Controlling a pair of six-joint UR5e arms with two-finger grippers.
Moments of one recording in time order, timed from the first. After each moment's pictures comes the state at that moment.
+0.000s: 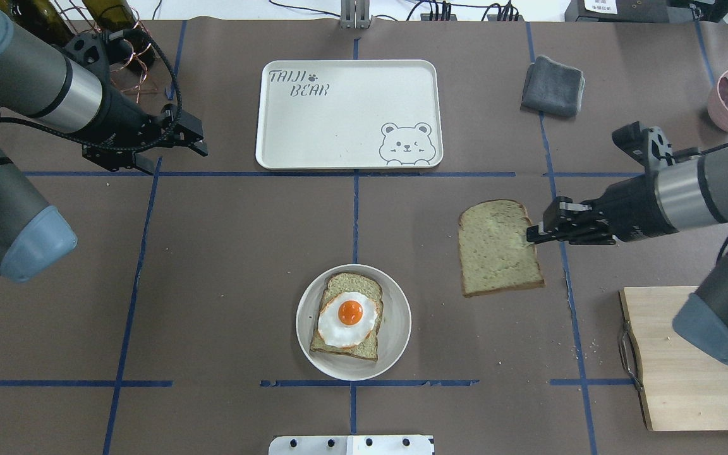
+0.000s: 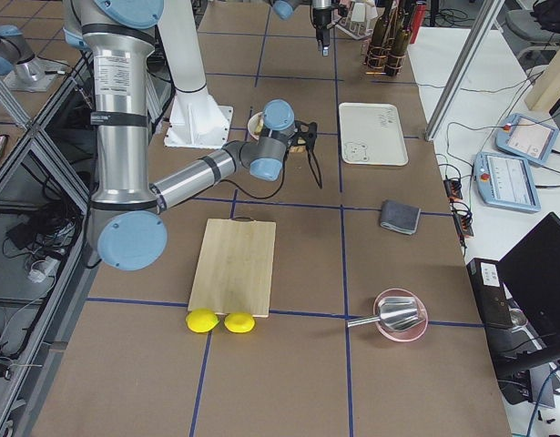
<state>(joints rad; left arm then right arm) -0.89 -1.97 -1.88 -1.82 -2.20 -1.27 0.78 -1.45 1.95 -0.74 2.26 1.53</state>
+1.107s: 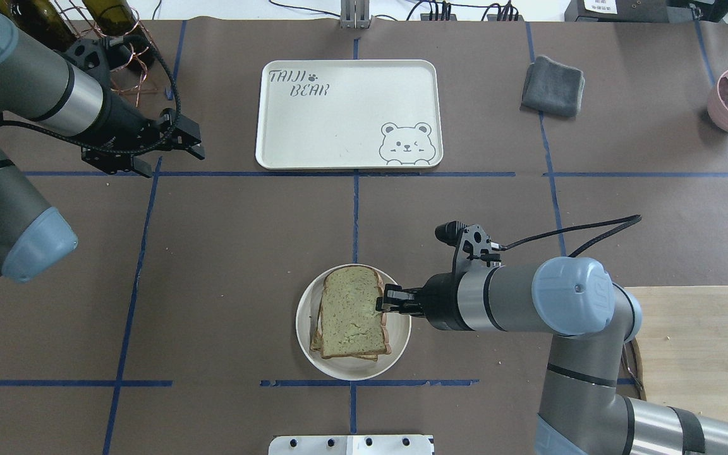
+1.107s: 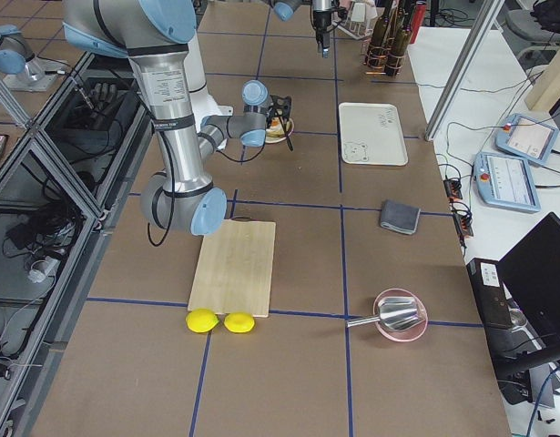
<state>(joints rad) -0.89 -1.96 -1.87 -1.82 -2.20 -1.27 0.34 -1.24 1.83 -0.74 1.77 1.61</state>
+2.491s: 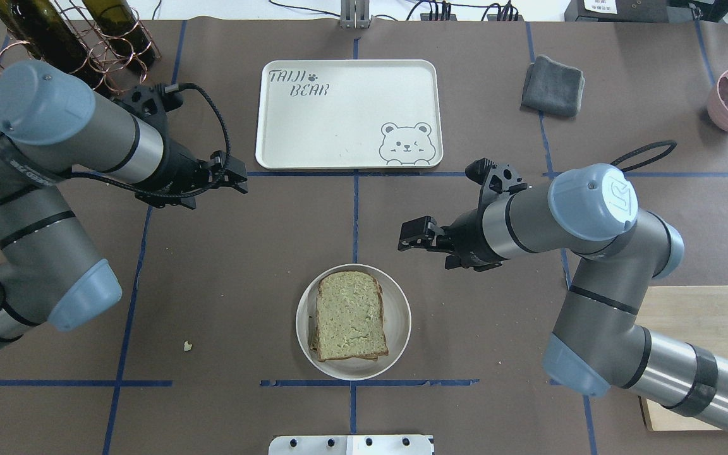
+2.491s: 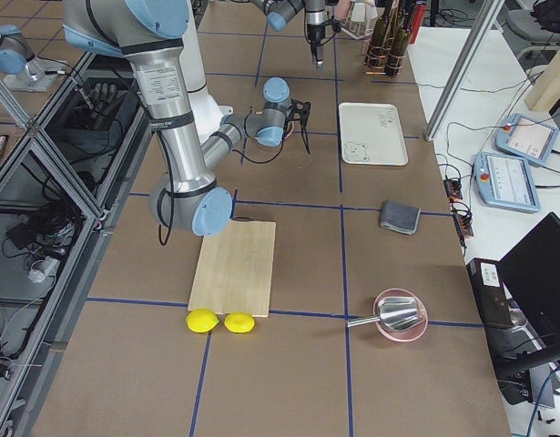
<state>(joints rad) -0.70 -1.99 -1.86 -1.88 -2.02 -1.38 0.57 -1.22 1.85 -1.03 2.00 1.57</state>
